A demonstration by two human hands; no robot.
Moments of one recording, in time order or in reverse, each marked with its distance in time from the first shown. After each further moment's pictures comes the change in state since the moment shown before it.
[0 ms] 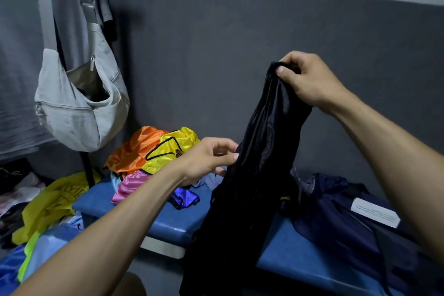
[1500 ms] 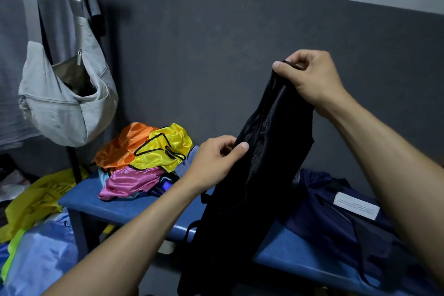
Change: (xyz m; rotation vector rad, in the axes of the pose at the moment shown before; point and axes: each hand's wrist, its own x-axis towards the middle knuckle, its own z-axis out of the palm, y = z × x) left_hand -0.002 0.006 0.066 0.344 0.356 0.265; right_hand -0.025 0.000 -0.021 0.217 0.183 0.064
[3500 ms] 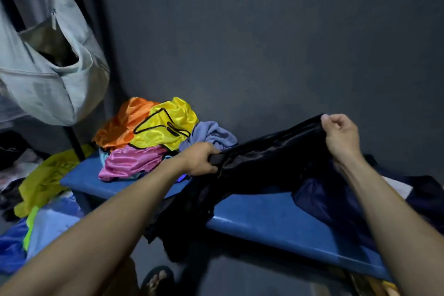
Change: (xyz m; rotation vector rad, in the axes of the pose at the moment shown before) left_hand 0.029 -0.155 -0.019 0.710 -0.520 -0.201; right_hand -0.098 0.212 0.023 0.149 0.245 0.526
